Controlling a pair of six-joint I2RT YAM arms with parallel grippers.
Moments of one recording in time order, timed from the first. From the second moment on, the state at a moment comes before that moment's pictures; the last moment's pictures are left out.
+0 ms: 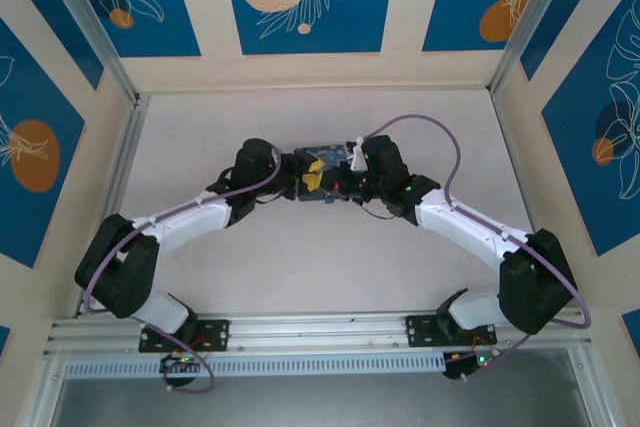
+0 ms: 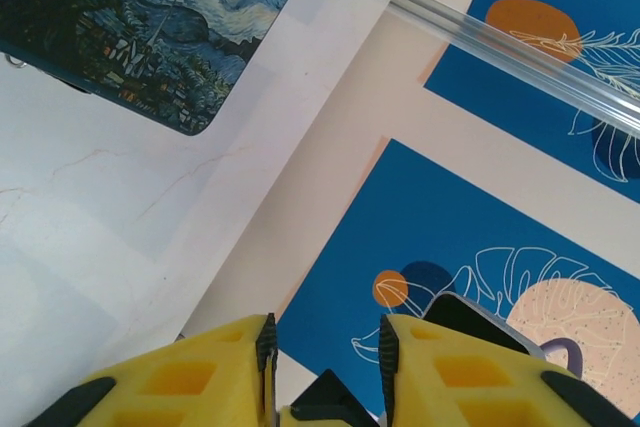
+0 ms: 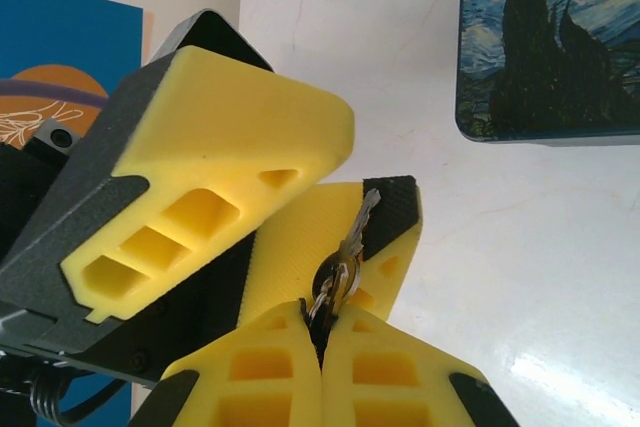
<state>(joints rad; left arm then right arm) -0.61 1.51 0.89 0.25 0.45 -1.83 0.62 1.36 0.92 -0.14 -0.44 0.98</state>
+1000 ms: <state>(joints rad) -0.61 1.50 0.89 0.20 0.44 -1.79 0.56 1.28 0.88 -0.16 -0.42 0.98</state>
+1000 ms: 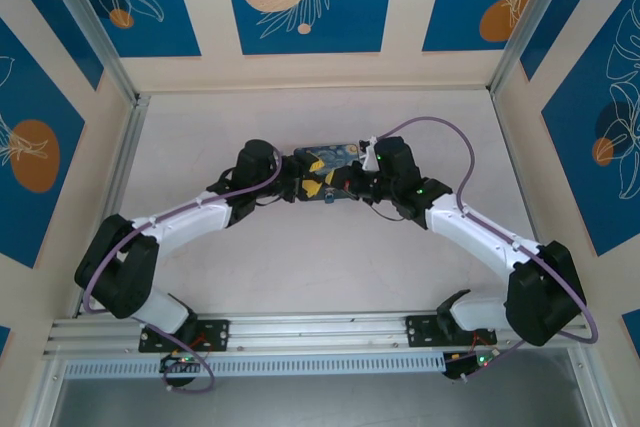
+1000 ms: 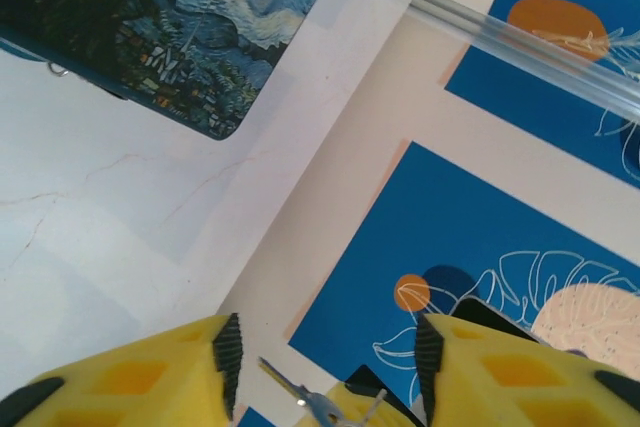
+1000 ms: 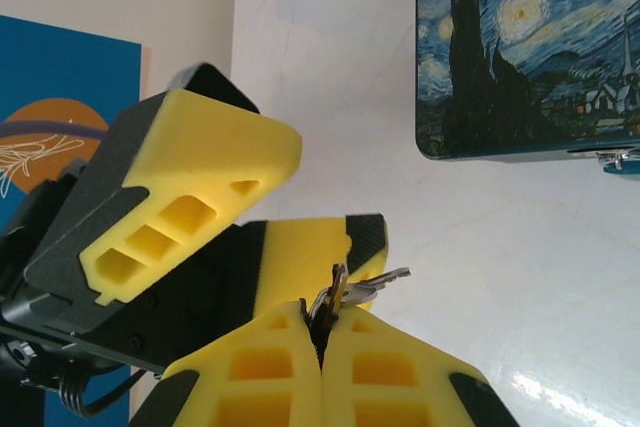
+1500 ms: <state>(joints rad) -0.62 1.50 0.90 0.21 0.45 -1.80 0.58 1.32 0.90 -0.09 -0.43 0.98</state>
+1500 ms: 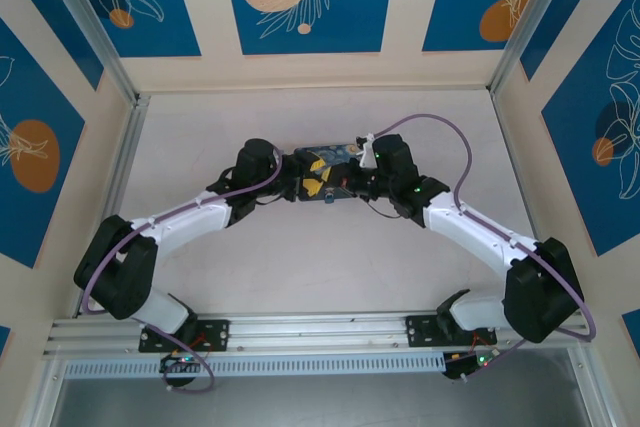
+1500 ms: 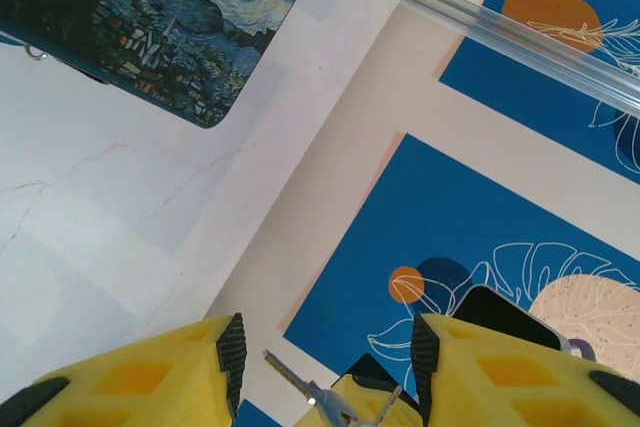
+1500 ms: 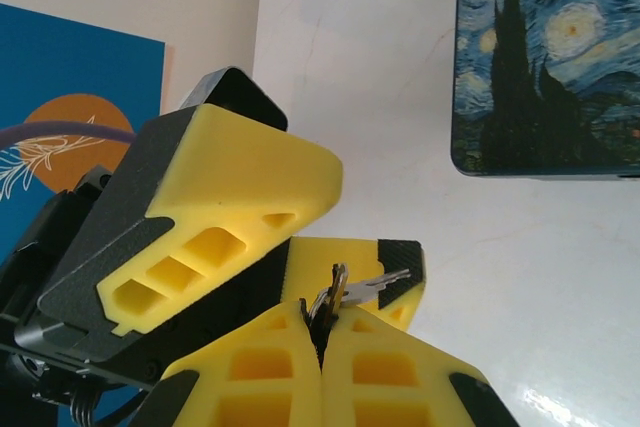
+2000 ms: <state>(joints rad) -0.62 1.50 0.90 0.21 0.45 -1.81 0.59 1.33 0.90 -0.05 -0.44 0.99</state>
